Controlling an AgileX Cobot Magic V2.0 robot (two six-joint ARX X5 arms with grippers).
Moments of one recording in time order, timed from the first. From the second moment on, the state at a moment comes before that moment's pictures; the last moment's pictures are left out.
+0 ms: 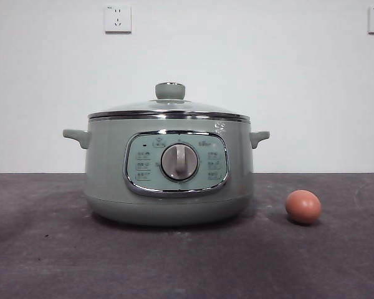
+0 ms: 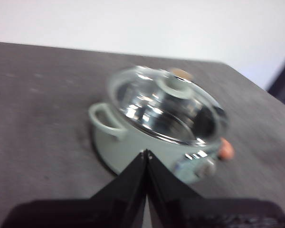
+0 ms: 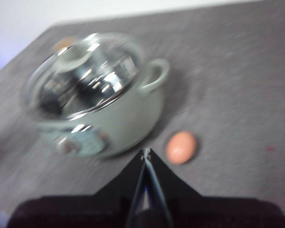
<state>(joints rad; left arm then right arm) 0.06 0.31 0.59 -0.57 0.57 -0.13 0.09 0.51 0.71 -0.67 -0.44 0.04</state>
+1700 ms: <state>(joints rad) 0.06 0.49 0.84 -0.97 0.71 0.13 0.20 1.06 0.99 -0.90 -0.33 -0.07</state>
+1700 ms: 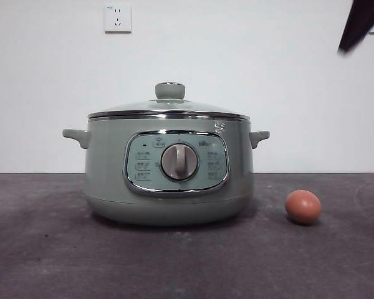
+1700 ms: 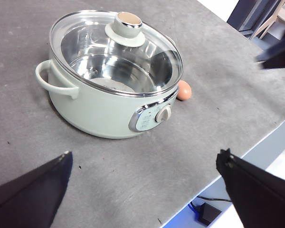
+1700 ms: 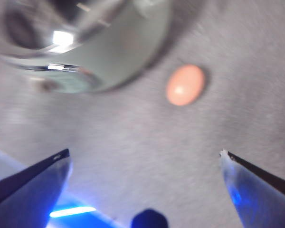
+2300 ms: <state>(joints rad) 0.06 0.49 0.84 -0.97 0.71 0.13 0.33 1.54 0.99 -0.55 -0.12 0.00</state>
